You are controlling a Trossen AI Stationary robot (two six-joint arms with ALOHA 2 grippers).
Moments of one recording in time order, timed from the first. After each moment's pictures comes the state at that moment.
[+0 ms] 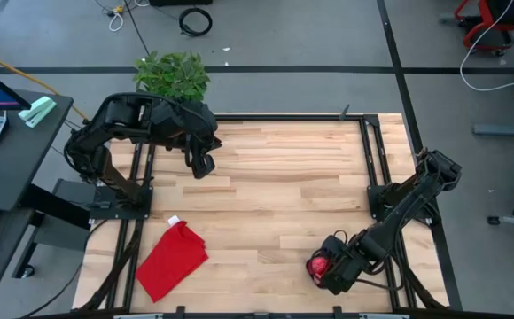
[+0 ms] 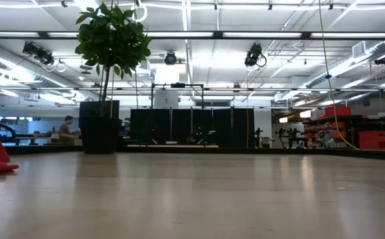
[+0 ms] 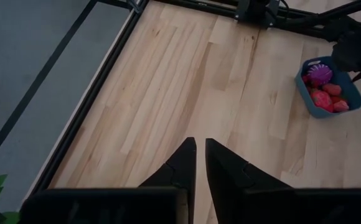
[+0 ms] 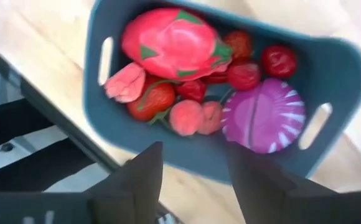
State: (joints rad) left arm 0.00 1.64 2.35 -1.52 -0.26 -0.25; right arm 0.79 1.61 1.14 -0.87 -0.07 1.60
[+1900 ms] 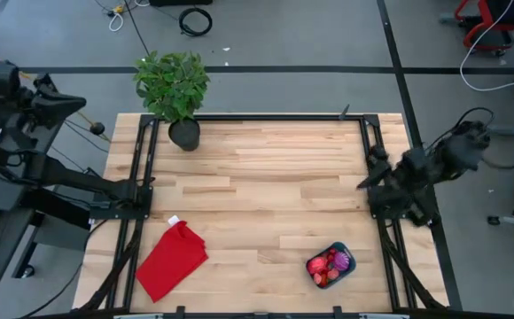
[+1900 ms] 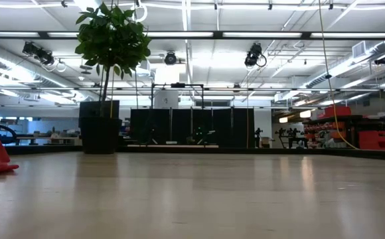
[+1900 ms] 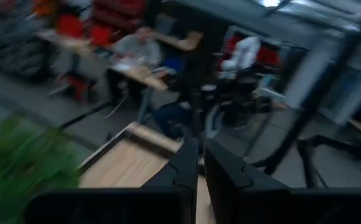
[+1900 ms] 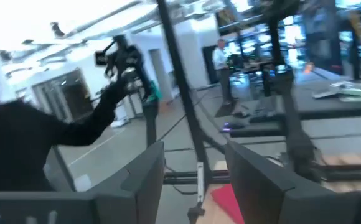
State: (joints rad) left arm 0.06 1.01 2.36 -1.39 -0.19 -0.39; right arm 0.63 0.75 1.12 -0.24 0.29 0.27
